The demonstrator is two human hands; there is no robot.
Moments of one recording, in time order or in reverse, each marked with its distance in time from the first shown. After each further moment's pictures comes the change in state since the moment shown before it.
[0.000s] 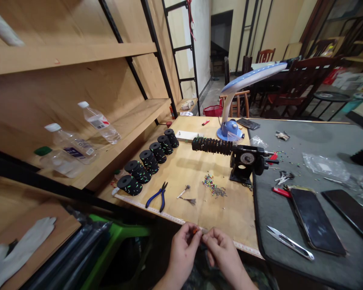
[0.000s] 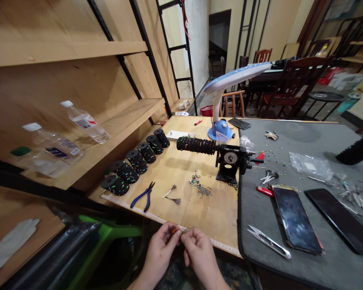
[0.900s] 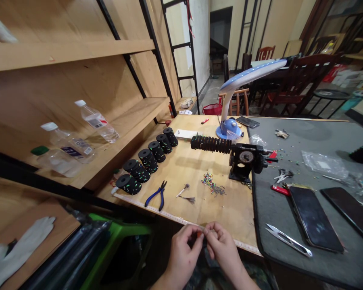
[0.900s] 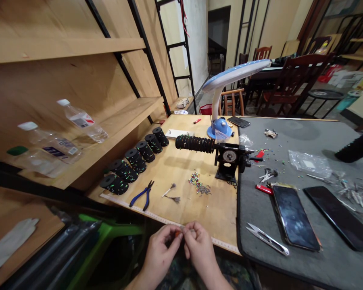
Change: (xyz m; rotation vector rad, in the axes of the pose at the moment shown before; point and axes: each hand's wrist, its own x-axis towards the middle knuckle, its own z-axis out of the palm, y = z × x) left_hand -0.006 0.009 -0.002 0.293 -0.031 0.197; right_hand 0.004 -0.007 0.002 0.030 0.075 -0.063
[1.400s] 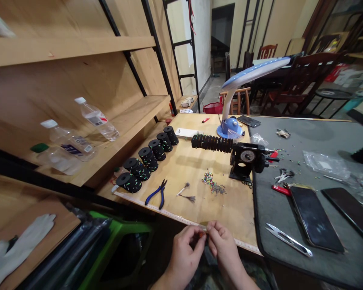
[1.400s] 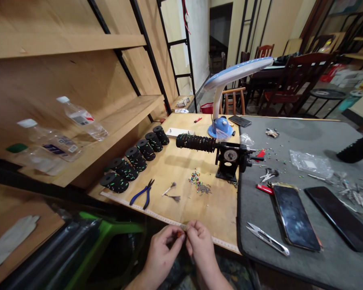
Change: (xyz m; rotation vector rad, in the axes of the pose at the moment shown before) left_hand -0.003 -0.006 0.004 0.003 -0.018 0.024; right_hand 0.006 0.015 0.000 0.208 0.044 0.015
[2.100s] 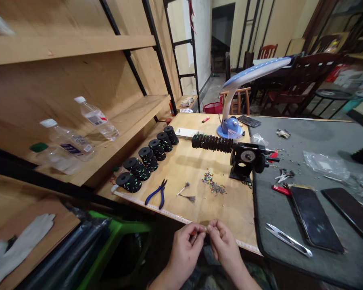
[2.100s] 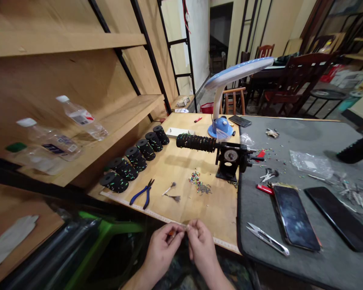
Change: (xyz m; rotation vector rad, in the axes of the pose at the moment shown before) left_hand 0.007 0.006 -0.002 -0.051 -0.031 -0.070; right_hand -0.005 -0.004 -0.006 -0.162 -0.054 -0.085
